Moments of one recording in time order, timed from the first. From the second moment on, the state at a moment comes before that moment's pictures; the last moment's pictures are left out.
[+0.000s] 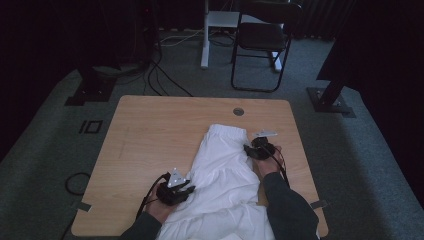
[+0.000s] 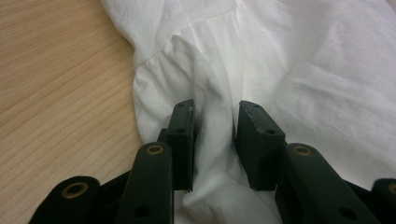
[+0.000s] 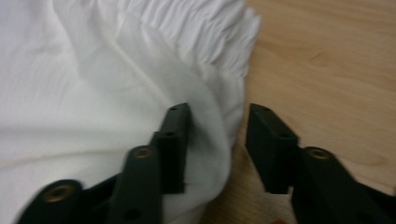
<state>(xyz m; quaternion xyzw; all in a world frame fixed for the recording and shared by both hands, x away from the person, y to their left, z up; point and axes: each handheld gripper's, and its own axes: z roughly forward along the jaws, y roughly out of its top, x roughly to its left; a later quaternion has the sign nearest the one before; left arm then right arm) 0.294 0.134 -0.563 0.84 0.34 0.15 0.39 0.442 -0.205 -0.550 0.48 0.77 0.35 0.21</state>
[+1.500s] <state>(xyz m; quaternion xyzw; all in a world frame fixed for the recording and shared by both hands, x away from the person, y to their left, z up) 0.457 0.089 -0.553 0.80 0.45 0.16 0.36 0.443 -0.170 -0.562 0.46 0.78 0.40 0.16</state>
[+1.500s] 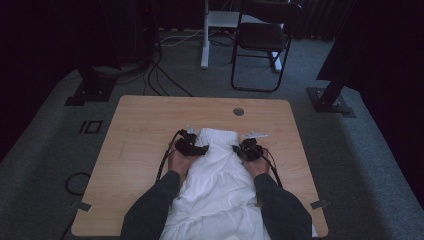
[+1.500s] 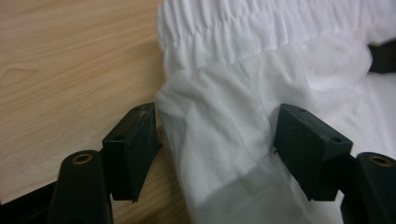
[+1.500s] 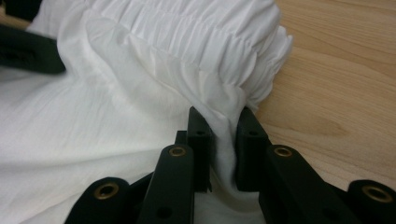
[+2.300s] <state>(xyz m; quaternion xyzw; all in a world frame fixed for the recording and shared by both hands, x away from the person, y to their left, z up) 0.465 0.089 -0.550 0.81 0.44 0.12 0.36 0.456 -0.165 -0.559 0.46 0.79 0.39 0.16</state>
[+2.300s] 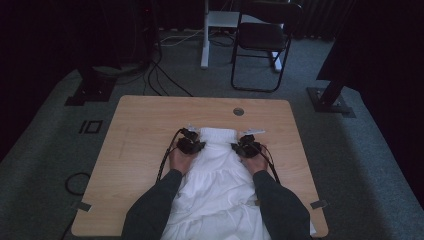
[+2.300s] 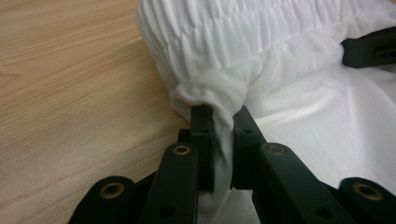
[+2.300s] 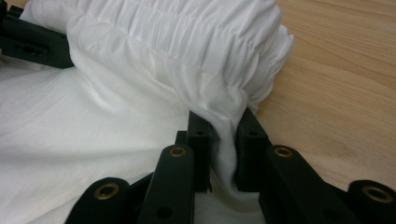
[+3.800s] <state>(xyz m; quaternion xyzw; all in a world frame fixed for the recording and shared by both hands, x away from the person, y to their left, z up) 0.508 0.126 -0.369 0.74 0.40 0.24 0.48 0.520 -0.151 -0.379 0.38 0.75 0.49 0.24</state>
